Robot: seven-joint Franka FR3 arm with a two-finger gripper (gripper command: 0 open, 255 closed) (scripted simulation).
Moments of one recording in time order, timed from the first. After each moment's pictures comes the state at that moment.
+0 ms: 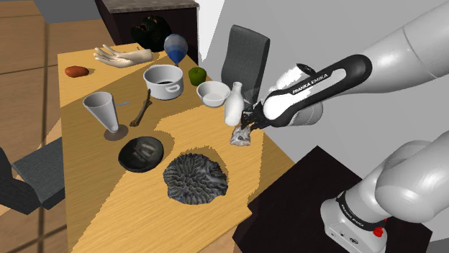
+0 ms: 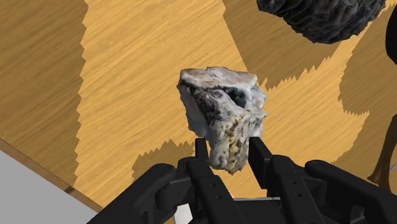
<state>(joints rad) 0.03 -0.13 0.21 -2.74 0.61 2.95 0.33</state>
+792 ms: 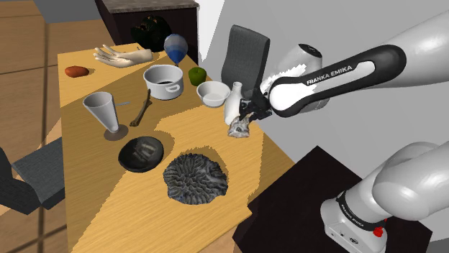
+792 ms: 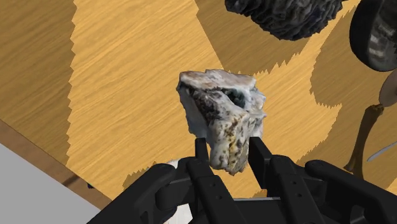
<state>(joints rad) -0.05 -0.27 0.27 -2.69 0.45 2.78 0.50</state>
